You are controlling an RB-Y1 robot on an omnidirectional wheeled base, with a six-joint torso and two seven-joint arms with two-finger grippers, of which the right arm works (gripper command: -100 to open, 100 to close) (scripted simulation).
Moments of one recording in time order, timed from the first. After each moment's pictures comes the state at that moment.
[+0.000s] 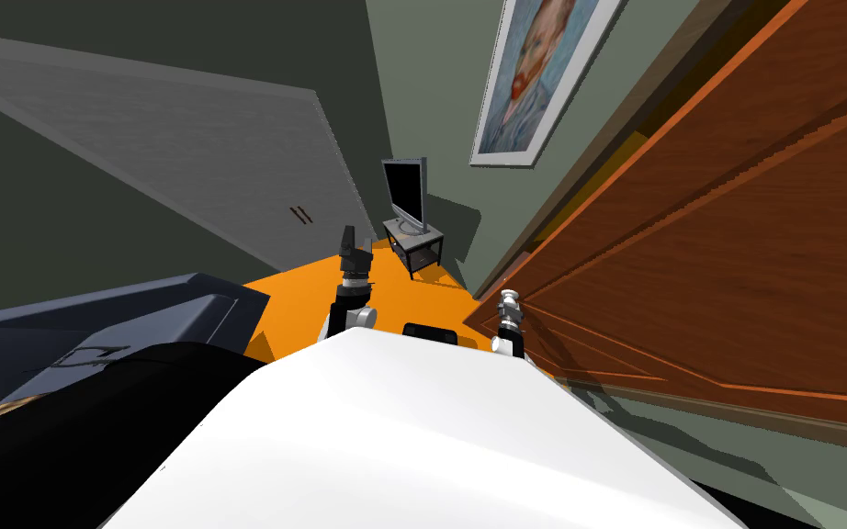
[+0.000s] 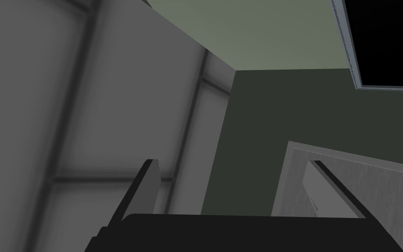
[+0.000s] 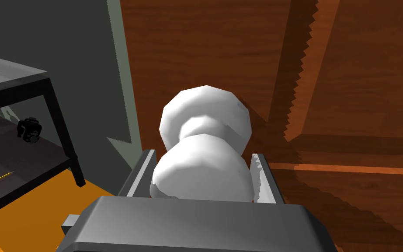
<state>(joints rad) 0.03 -0.28 0.00 -0.73 -0.51 -0.82 -1.51</state>
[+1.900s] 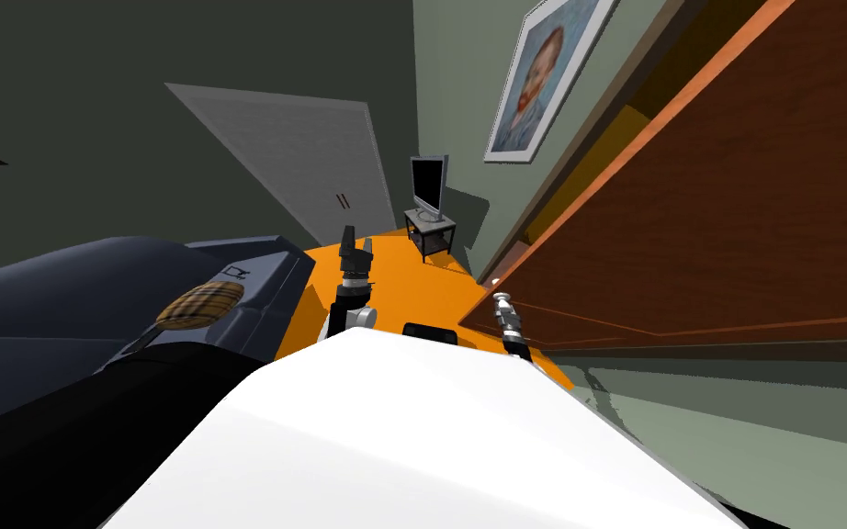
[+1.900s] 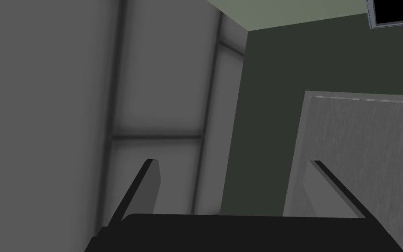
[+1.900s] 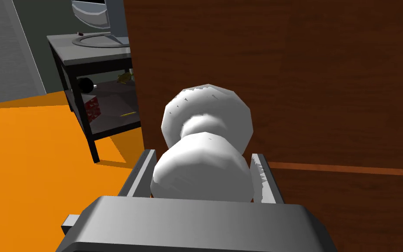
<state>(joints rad) 0.14 -0.42 0.21 -0.80 -0.39 -0.91 -1.72</state>
